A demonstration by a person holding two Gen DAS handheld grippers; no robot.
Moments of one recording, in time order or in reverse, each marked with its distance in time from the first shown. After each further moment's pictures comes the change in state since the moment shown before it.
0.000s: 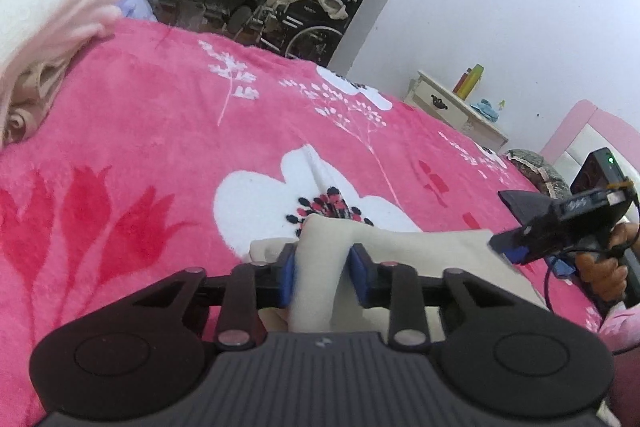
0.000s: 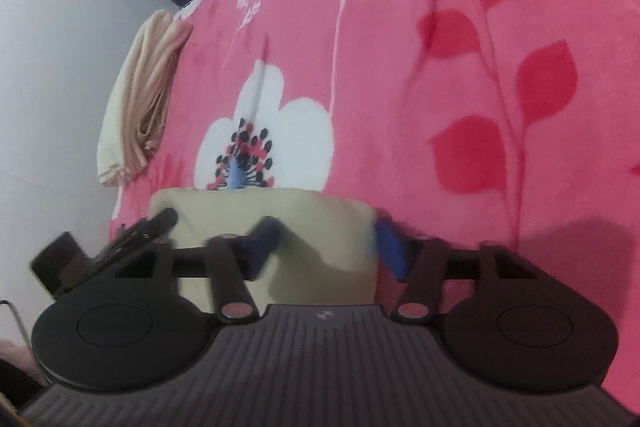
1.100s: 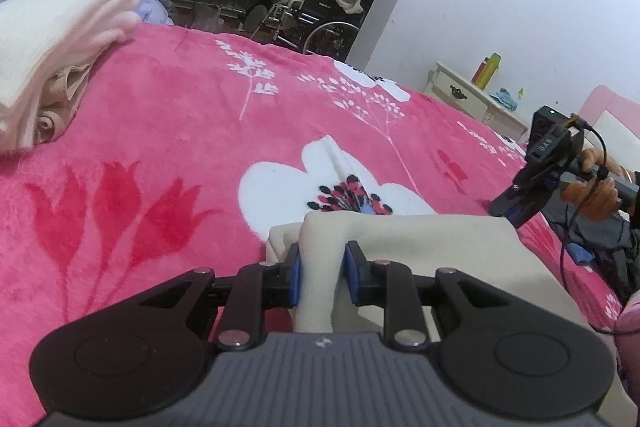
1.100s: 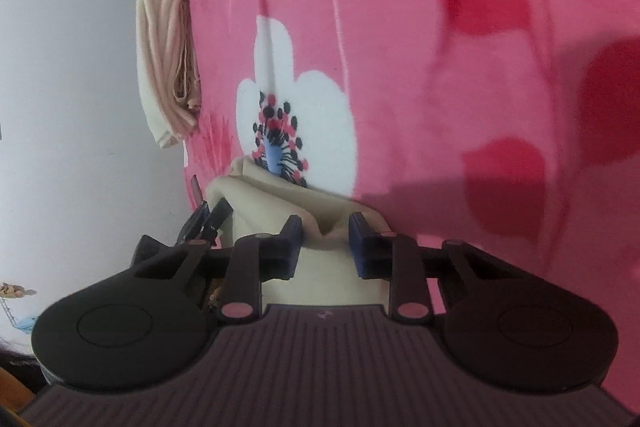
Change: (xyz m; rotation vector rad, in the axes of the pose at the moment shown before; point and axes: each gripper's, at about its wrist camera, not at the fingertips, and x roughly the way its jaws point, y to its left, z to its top) left arm -0.009 0.004 -0.004 0.022 0.034 0.061; right arm 0.051 -0.054 0.092 0.225 0.464 0.252
